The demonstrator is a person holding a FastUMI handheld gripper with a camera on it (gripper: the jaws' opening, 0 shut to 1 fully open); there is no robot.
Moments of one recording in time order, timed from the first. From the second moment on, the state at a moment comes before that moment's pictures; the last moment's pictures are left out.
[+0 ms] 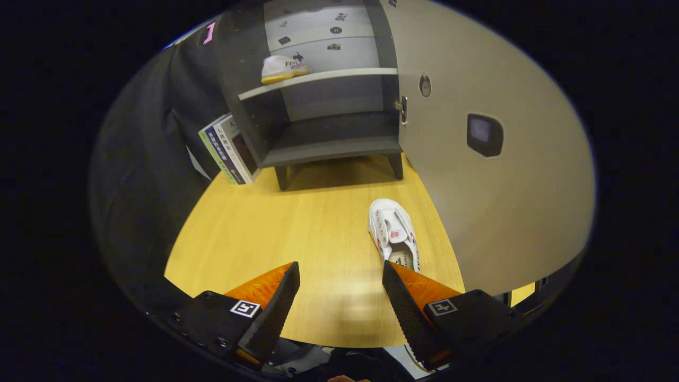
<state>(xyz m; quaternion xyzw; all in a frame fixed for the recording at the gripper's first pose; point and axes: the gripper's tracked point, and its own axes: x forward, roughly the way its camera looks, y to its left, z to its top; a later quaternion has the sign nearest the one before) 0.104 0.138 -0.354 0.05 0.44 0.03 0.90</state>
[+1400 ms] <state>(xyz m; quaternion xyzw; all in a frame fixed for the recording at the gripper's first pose) 0.207 0.109 -0.473 0.01 0.46 0.02 0.89</state>
